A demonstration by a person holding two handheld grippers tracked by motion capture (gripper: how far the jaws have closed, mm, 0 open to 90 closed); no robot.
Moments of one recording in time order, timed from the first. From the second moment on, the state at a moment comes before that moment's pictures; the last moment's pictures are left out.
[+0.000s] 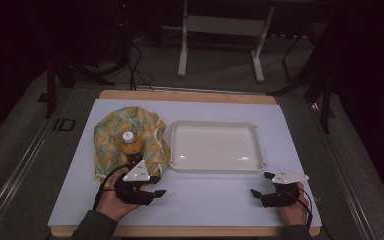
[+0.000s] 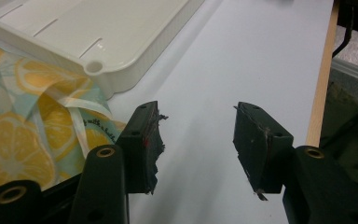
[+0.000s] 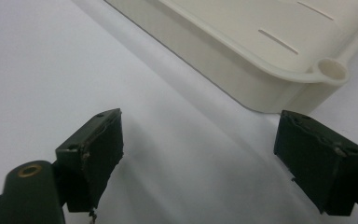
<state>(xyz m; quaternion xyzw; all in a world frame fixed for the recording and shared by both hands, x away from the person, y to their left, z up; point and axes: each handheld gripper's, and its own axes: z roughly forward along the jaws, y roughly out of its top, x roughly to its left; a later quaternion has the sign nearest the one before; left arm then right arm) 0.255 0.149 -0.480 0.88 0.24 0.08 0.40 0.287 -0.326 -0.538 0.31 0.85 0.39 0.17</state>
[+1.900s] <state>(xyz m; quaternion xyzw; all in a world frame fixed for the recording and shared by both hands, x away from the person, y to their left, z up) 0.263 0.168 -0.437 0.90 0.22 0.09 0.36 0.286 -0.328 -0.537 0.32 0.84 0.40 0.17</state>
